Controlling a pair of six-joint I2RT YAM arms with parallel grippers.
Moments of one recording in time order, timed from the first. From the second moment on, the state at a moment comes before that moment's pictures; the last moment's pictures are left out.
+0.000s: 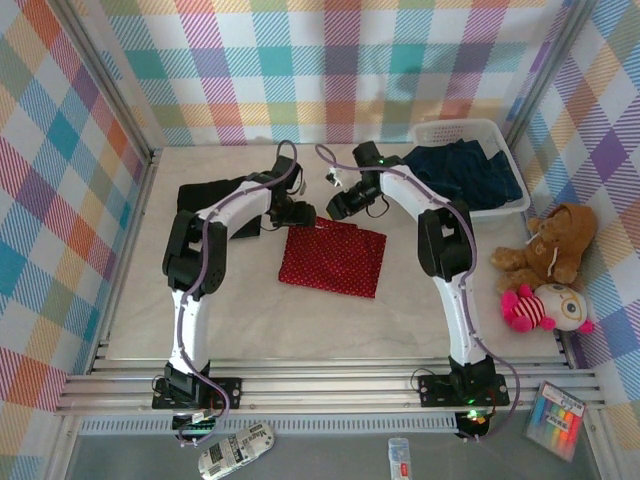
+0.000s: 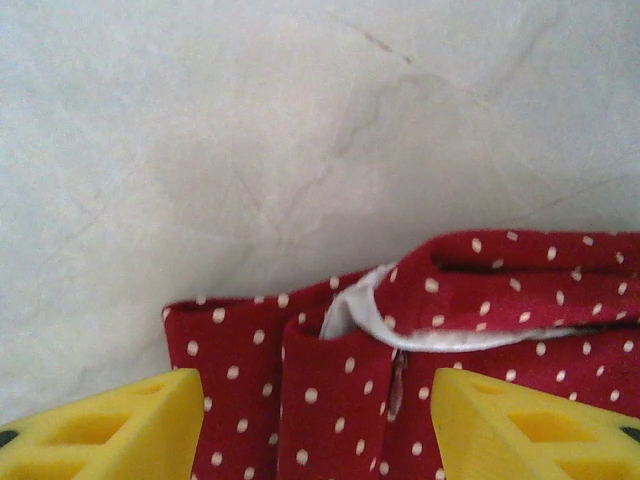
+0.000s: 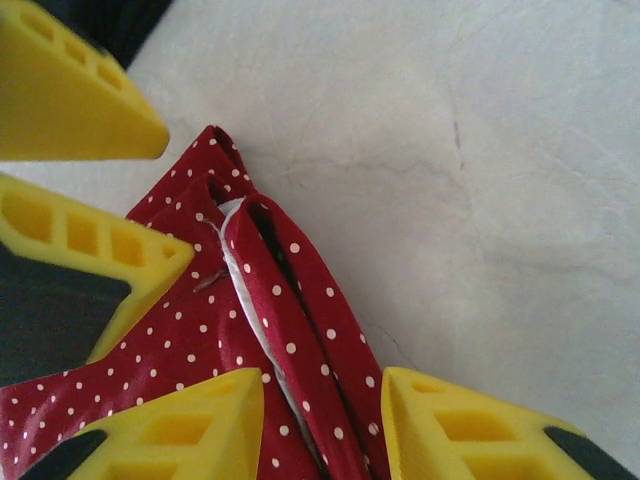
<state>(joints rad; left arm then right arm) -0.41 2.15 1.71 -0.75 0.16 -0.30 0.41 2.37 2.05 -0.89 -0.60 -0.27</state>
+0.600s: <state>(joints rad) -0.39 2.20 1.70 -0.73 0.23 -0.29 0.45 2.50 2.17 -0.95 -0.66 -0.28</state>
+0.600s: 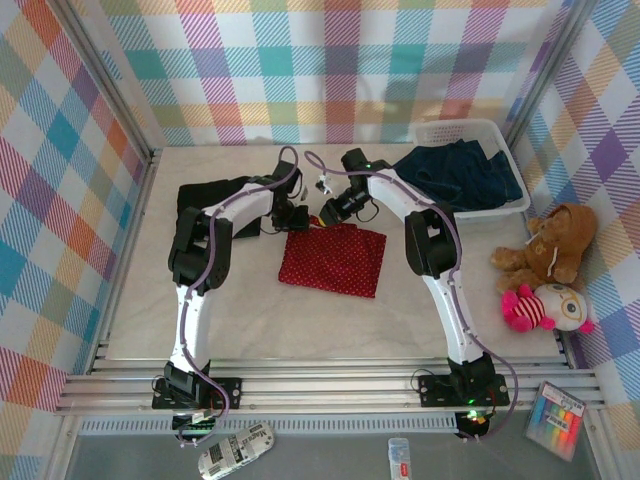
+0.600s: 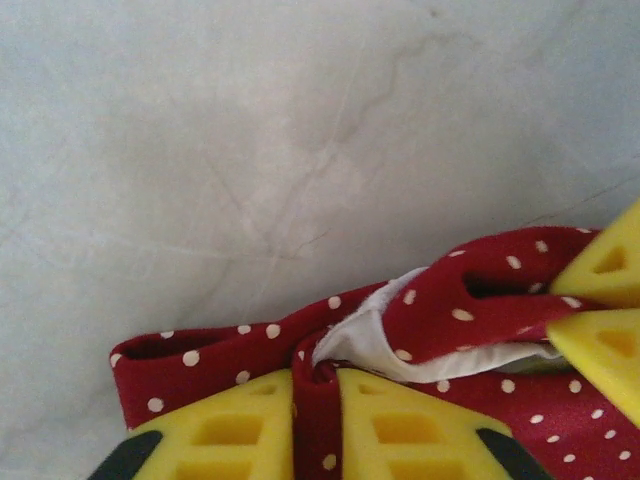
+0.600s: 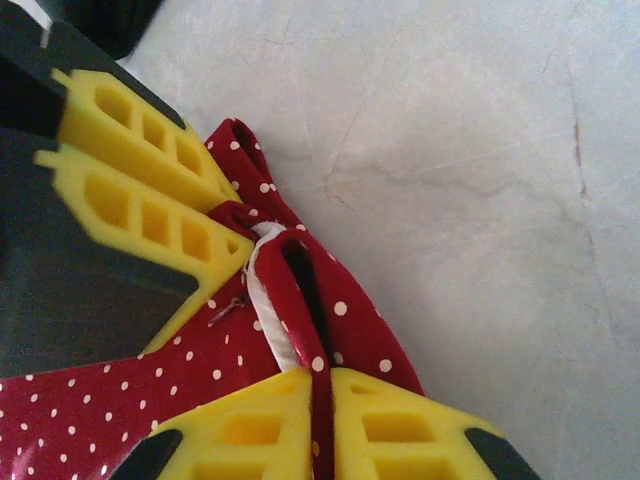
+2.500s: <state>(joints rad) -0.26 1.81 1.25 -0.44 0.49 -0.36 0.40 2.01 1.63 -0.78 -0.71 -0.13</state>
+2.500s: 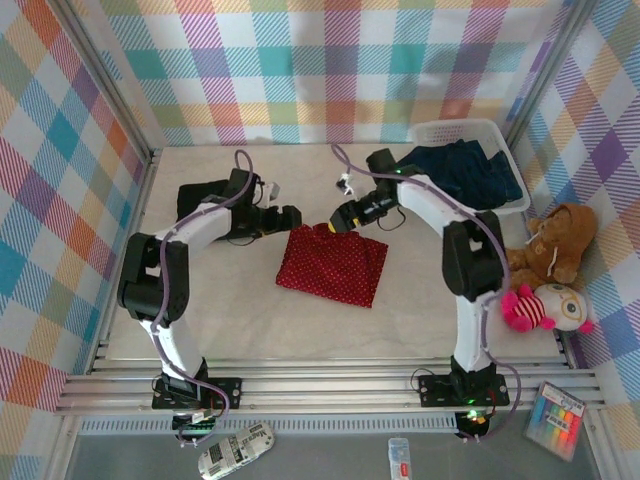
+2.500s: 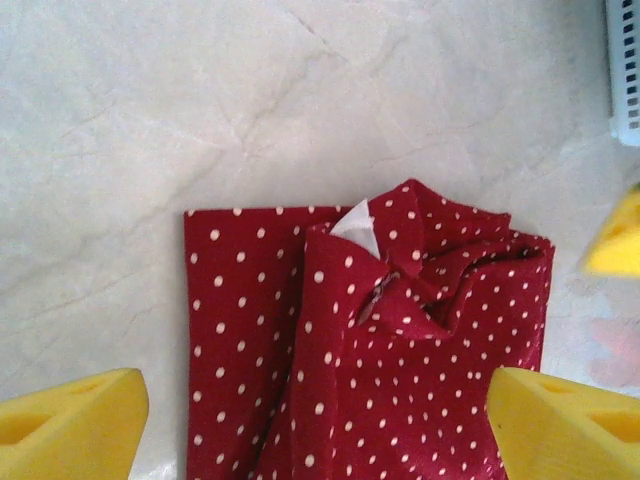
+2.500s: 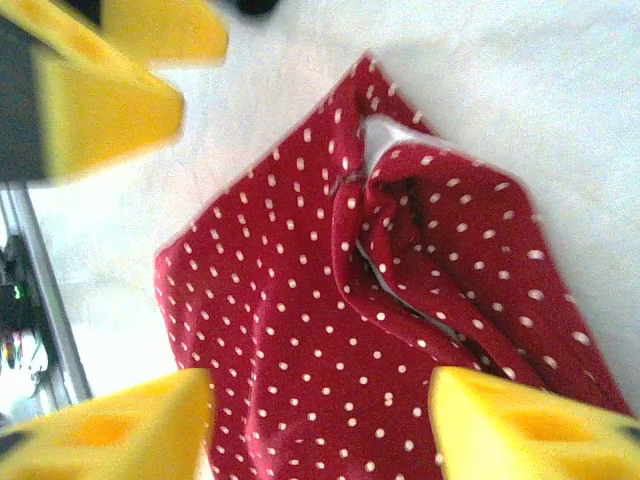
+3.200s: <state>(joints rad) -0.32 1.96 1.26 -0.54 0.45 -0.29 0.47 1.85 1.13 -0.41 -0.48 0.71</state>
